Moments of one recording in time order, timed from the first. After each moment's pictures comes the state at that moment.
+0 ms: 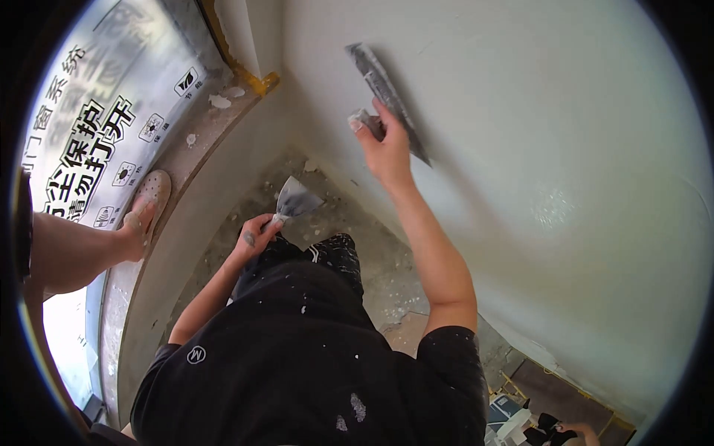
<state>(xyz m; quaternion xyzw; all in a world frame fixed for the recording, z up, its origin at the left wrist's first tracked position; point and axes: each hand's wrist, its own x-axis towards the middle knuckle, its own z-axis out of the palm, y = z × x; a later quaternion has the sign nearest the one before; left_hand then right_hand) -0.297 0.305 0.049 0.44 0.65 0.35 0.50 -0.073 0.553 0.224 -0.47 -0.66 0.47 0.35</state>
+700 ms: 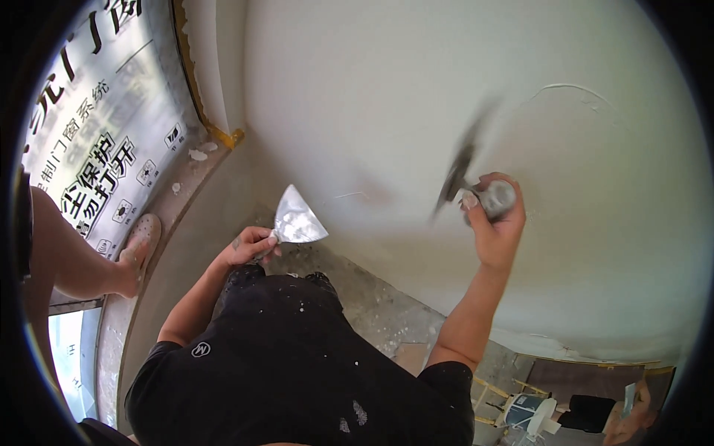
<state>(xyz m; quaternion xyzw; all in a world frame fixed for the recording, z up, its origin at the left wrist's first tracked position) -0.290 0.361 0.148 0.49 0.34 0.35 0.73 0.098 0.415 0.449 -0.45 -0.68 0.29 0.51</state>
